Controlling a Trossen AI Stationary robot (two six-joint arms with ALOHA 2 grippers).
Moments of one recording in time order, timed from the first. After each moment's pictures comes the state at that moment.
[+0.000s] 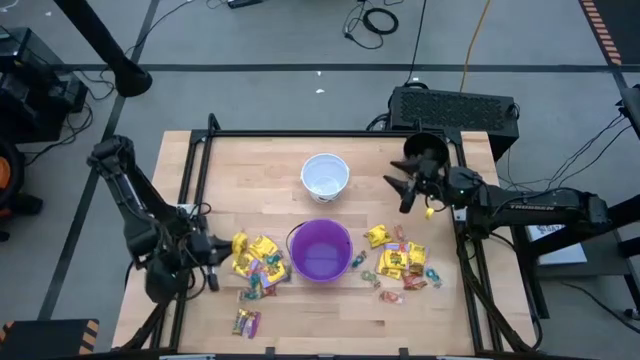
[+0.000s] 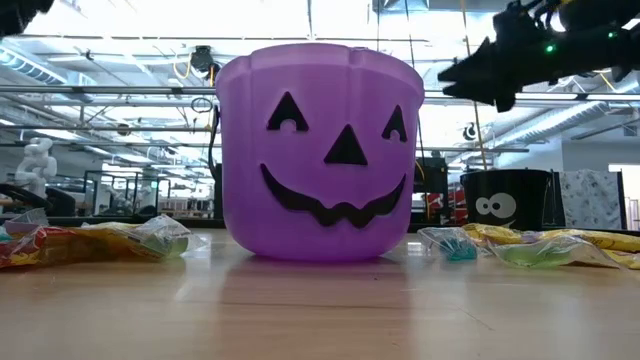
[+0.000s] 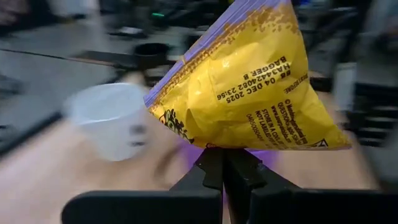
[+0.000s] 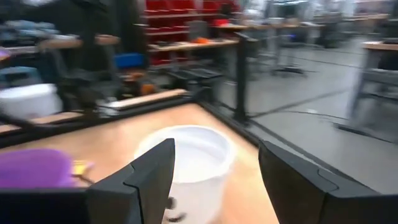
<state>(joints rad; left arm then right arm) -1.03 0.99 0.73 -0.40 -1.17 -0.71 -0.20 0.67 0.32 0.31 0.23 0.11</state>
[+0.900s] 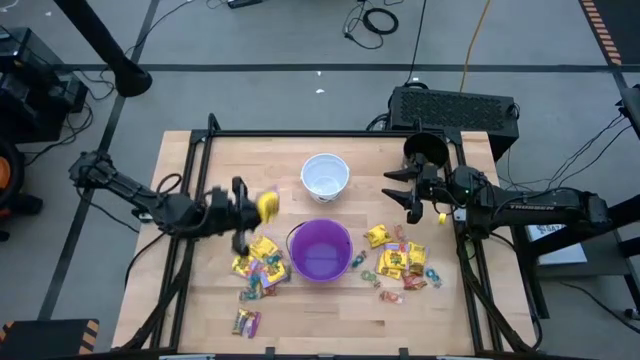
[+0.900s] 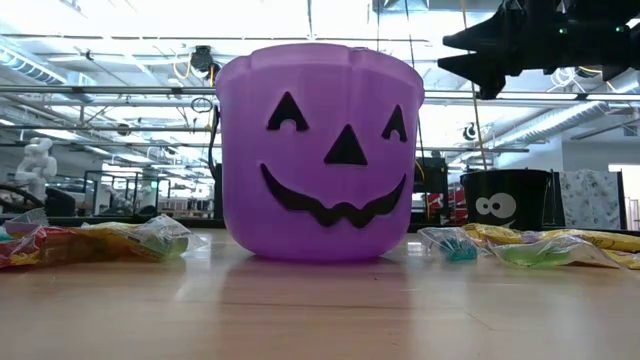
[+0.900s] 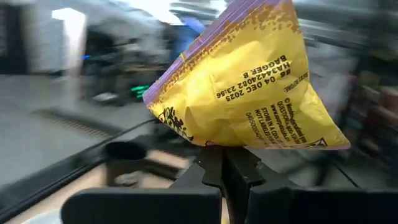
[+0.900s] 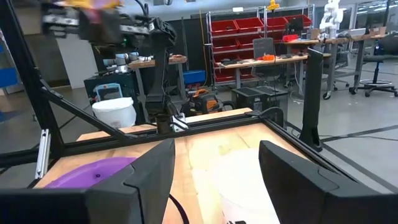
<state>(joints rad) -0.43 0.99 0.73 0.49 -0.64 -0.11 -0.19 0.67 0.32 0.41 -0.03 0.14</state>
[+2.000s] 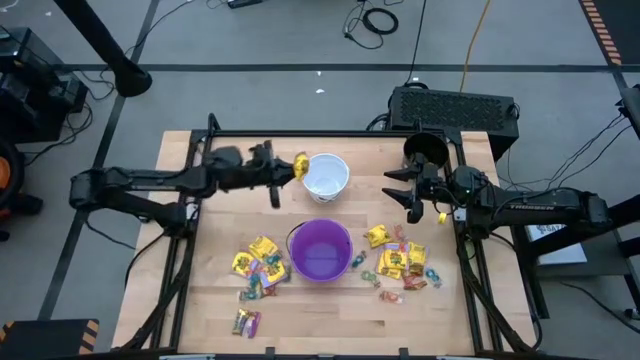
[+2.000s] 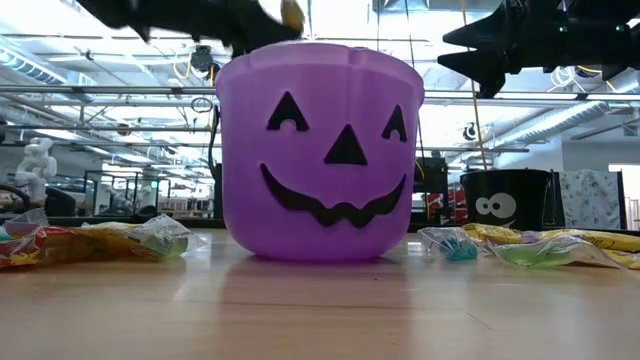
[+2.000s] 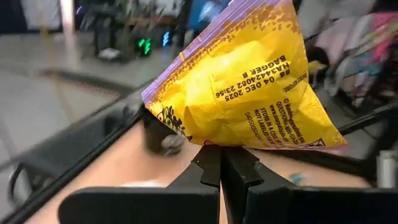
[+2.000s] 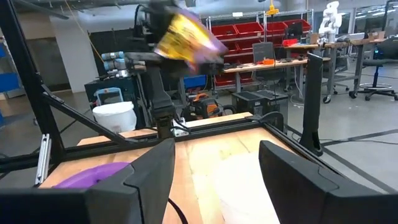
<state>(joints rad) 0.24 1.18 0.73 0.40 0.07 -0.16 -0.19 0.67 0.32 0.43 -0.03 0.14</state>
